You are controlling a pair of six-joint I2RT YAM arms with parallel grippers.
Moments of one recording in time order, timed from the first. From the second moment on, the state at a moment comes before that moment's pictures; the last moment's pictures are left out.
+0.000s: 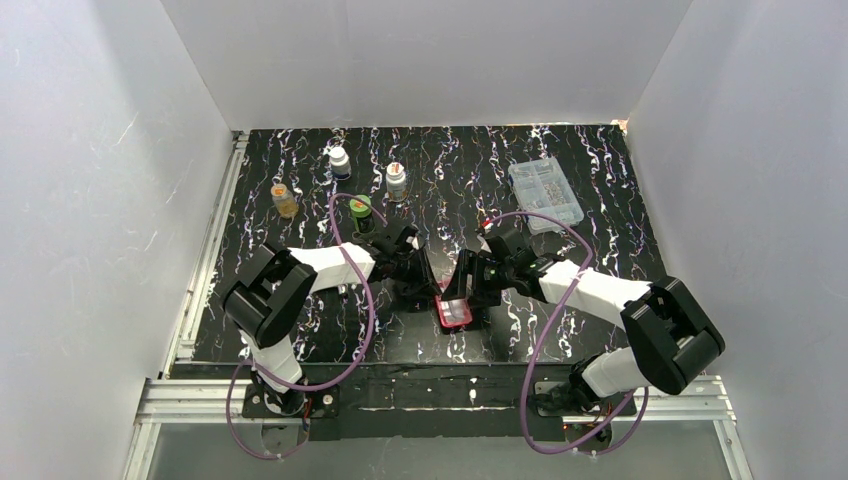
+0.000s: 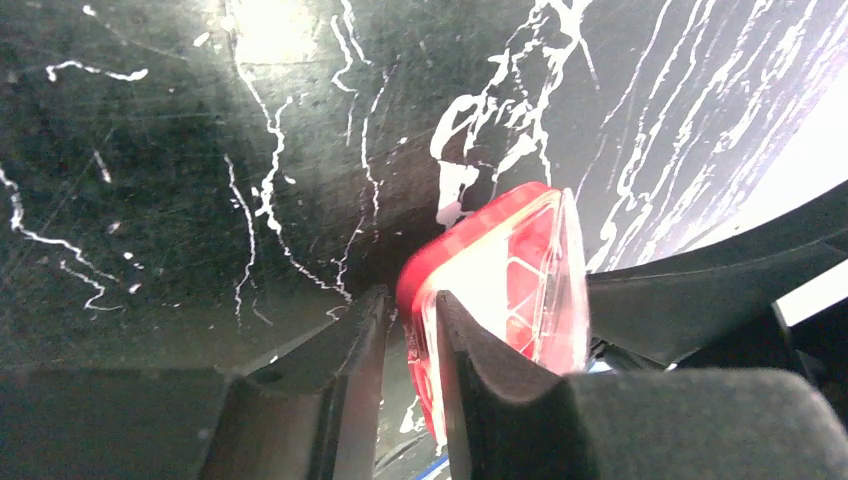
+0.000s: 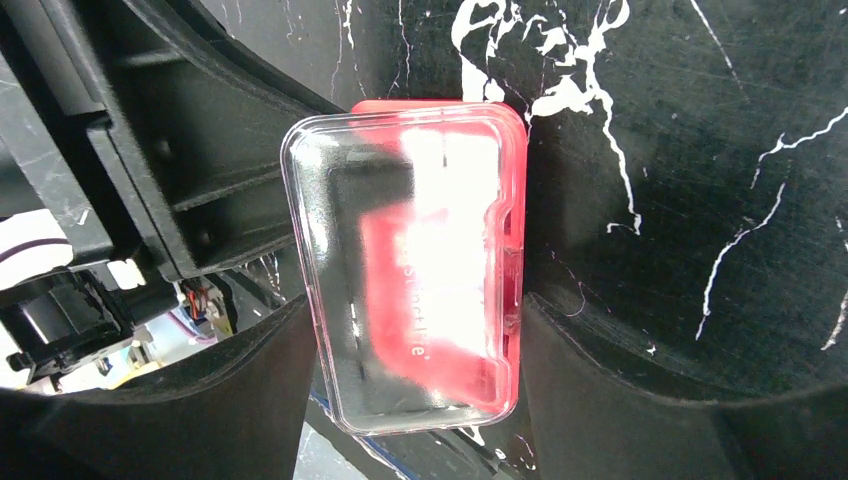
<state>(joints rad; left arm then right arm) -0.69 1.75 0.90 -0.15 0.36 -0.94 0.67 1.41 0.68 -0.17 -0.36 0.78</state>
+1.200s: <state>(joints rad) -0.70 1.76 1.03 -0.43 0.24 -0.74 0.67 1.39 0.75 -0.41 -0.14 0.74</state>
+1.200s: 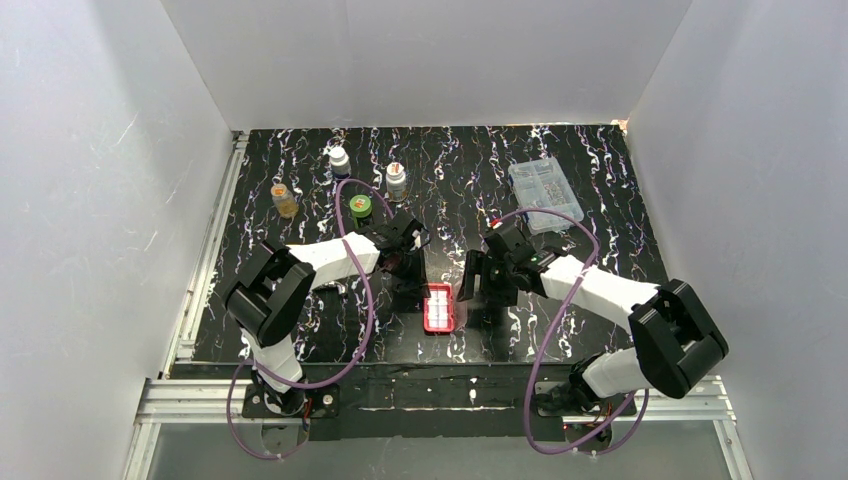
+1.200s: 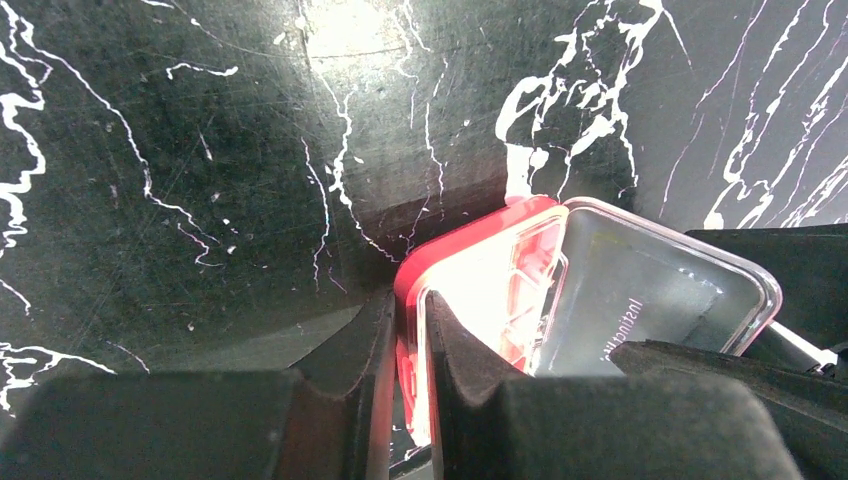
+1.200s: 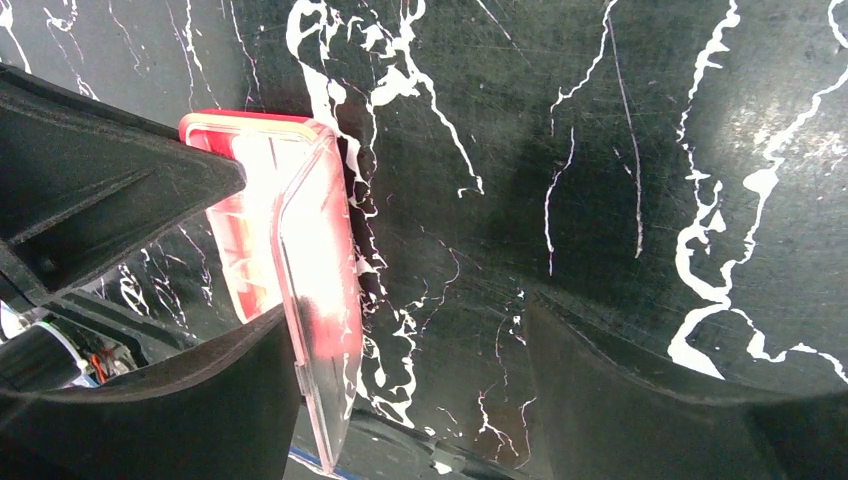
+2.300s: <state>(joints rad) -0.70 1.81 1.18 -0.47 0.24 -0.70 0.67 1.40 0.89 -0.54 -0.04 0.71</state>
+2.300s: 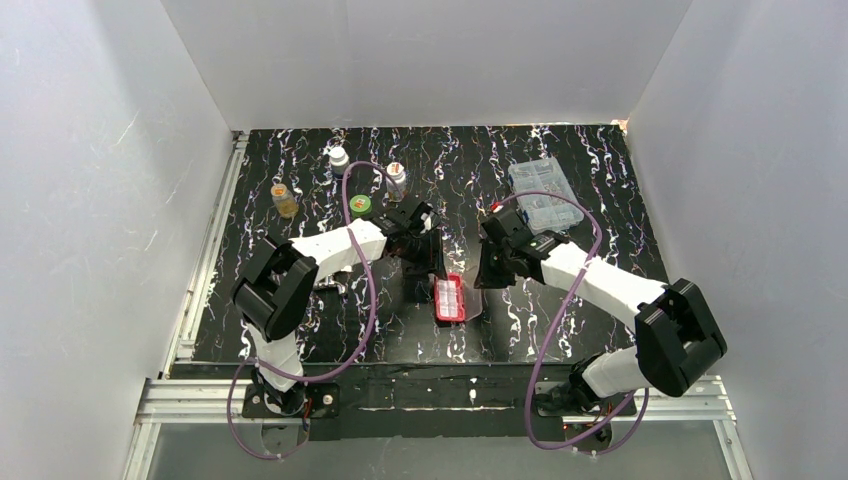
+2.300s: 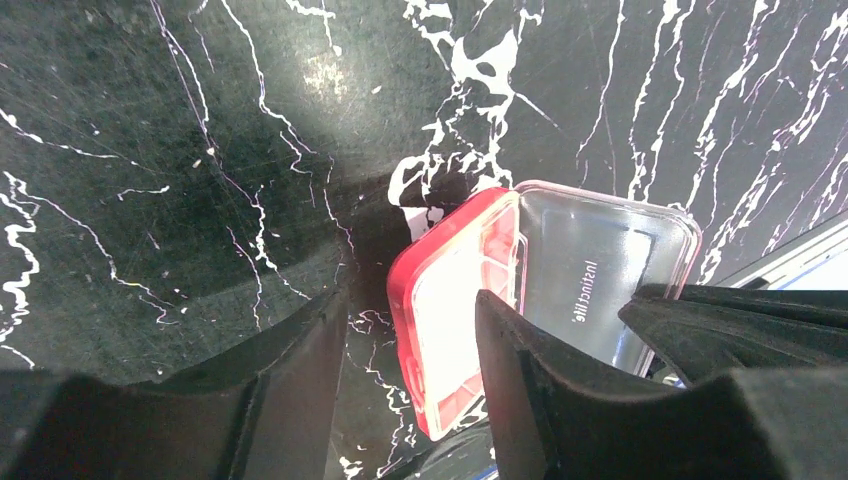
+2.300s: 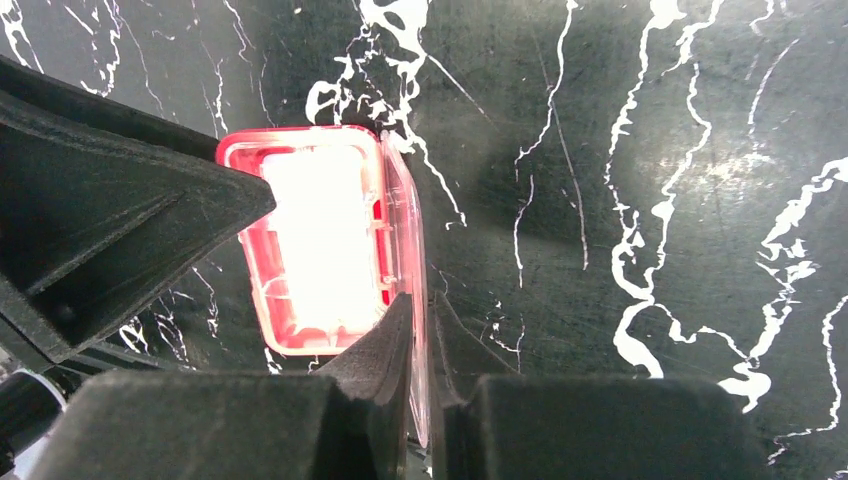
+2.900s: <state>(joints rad) -0.63 1.64 1.20 -0.57 0.17 -0.64 0.67 1.41 0.99 -0.66 0.14 0.67</state>
